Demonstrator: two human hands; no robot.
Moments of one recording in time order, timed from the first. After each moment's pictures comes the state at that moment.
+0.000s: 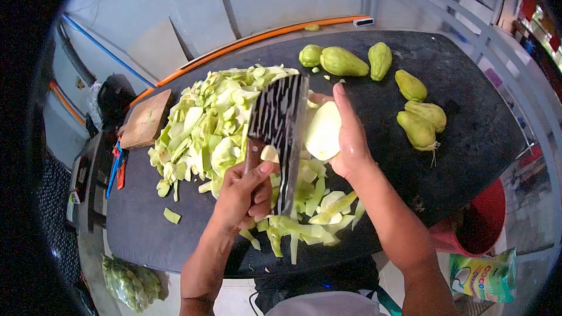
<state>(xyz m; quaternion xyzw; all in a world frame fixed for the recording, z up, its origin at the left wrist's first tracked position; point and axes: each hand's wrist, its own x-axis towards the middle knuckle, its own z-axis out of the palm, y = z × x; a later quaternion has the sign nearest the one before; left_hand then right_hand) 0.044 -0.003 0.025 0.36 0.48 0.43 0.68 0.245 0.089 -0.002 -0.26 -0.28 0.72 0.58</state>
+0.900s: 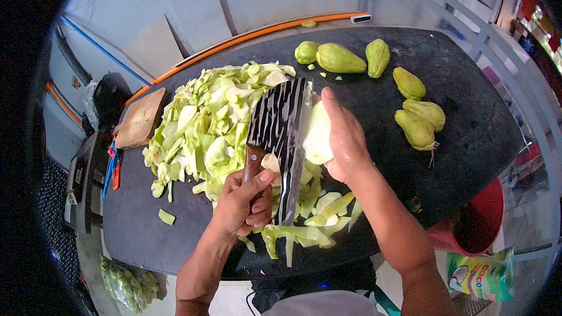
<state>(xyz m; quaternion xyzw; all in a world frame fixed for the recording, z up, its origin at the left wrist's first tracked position) 0.047 -0.006 0.017 0.33 0.46 0.40 0.72 0.241 0.076 0.011 -0.31 -0.32 0.67 0.59</state>
